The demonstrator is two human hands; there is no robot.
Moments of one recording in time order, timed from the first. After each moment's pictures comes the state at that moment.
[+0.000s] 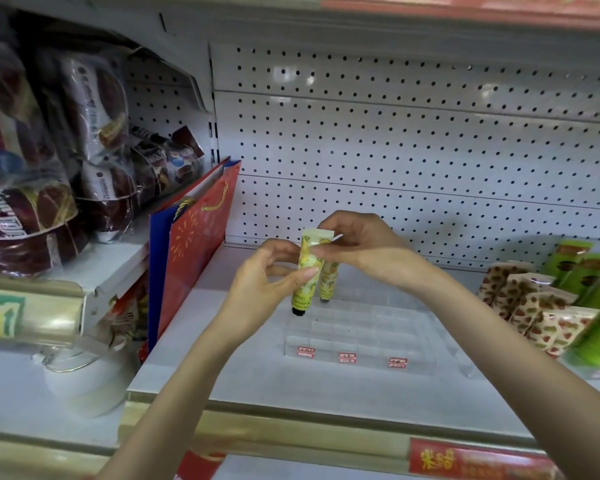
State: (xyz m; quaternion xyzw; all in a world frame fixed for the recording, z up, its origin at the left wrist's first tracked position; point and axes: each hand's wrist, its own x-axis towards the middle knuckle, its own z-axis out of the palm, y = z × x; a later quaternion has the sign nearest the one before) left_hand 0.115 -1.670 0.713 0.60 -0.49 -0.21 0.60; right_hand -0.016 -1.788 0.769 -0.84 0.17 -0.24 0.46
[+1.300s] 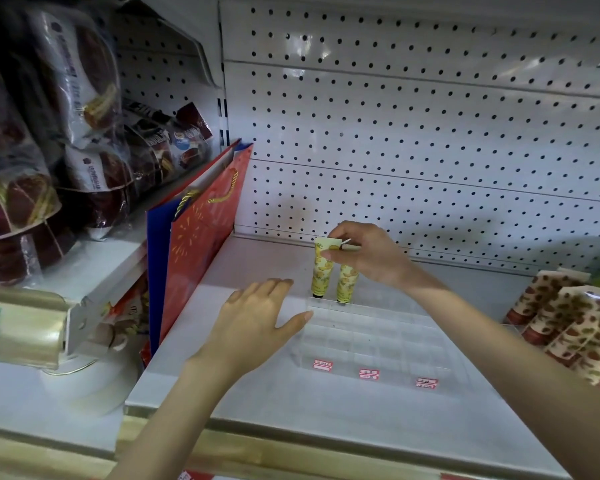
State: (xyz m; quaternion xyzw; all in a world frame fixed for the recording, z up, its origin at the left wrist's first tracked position) left_hand 0.147 -1.671 0.663 0.79 -0.59 0.03 0.15; right_hand 0.031 -1.846 0.715 -0.86 0.25 -0.22 0.39
